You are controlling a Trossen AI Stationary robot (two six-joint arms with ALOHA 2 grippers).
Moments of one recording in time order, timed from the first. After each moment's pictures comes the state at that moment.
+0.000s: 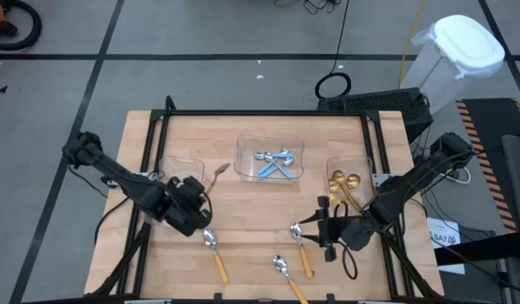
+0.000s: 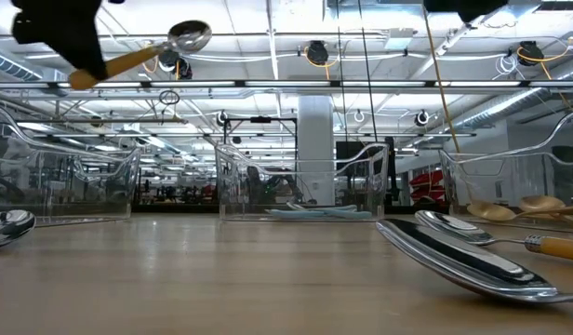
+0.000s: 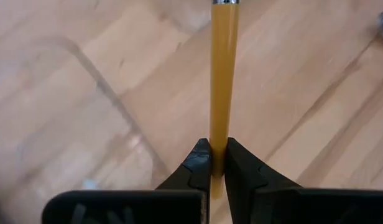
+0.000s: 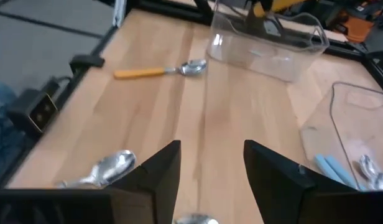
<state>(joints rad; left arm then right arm) -0.55 1.32 1.10 -1.14 -0.48 -1.31 0.67 1.27 0.79 -0.13 0.57 0.20</state>
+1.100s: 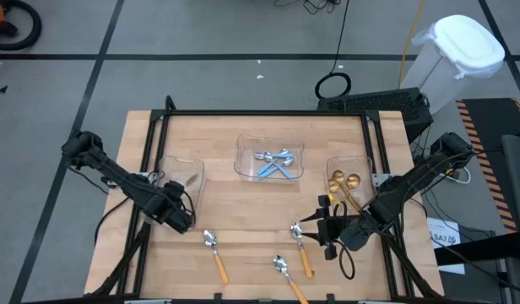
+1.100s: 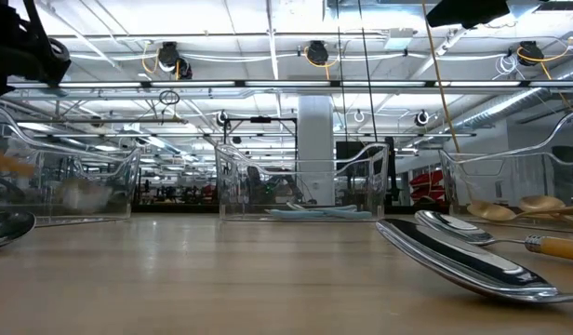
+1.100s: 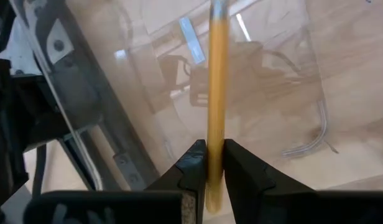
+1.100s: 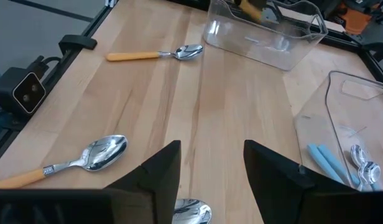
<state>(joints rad) -0.57 1.31 0.87 -1.33 -0.03 -1.69 0.67 1.27 0.79 -0.18 0.57 0.20</state>
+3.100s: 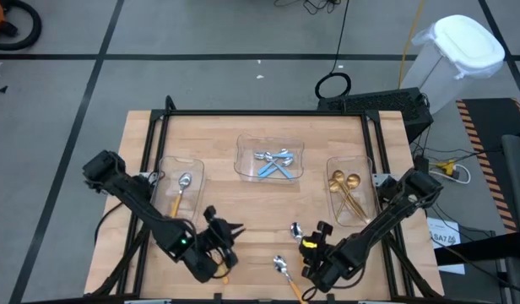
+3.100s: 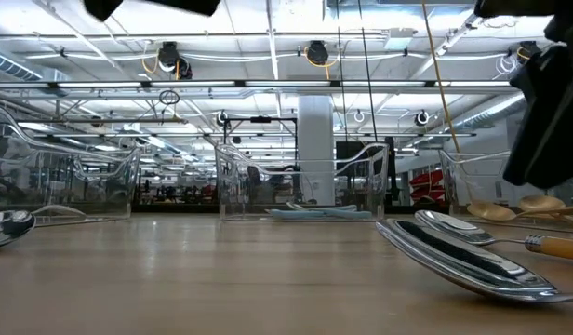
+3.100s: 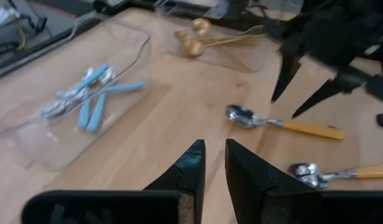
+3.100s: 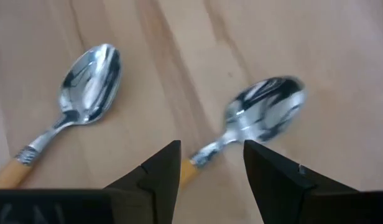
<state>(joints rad) -0.71 1.69 1.20 -0.42 -0.94 -0.85 0.77 1.83 1.15 -0.68 0.55 1.08</state>
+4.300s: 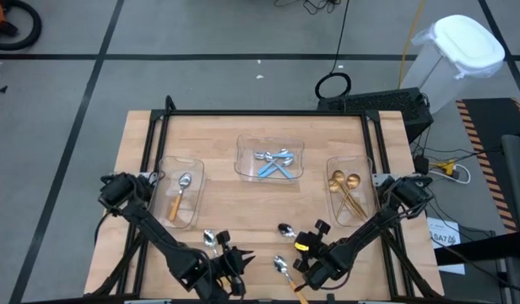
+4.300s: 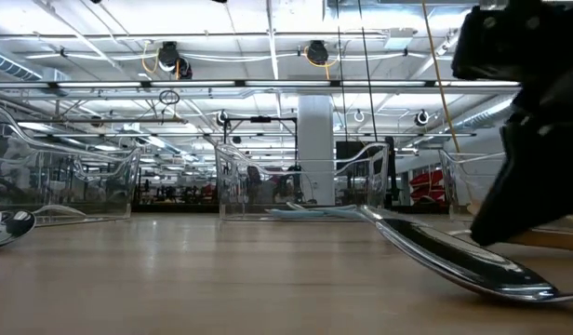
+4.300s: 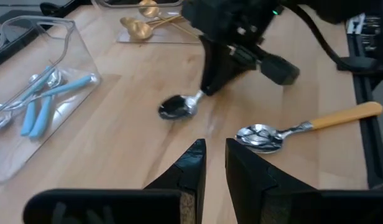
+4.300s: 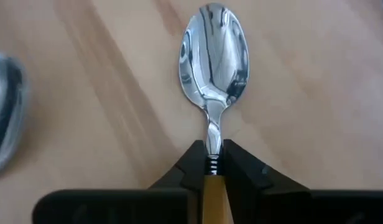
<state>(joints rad) -0.78 1.96 1.43 -0.43 -0.91 -0.74 0.74 1.97 1.15 -0.67 0.66 1.22</state>
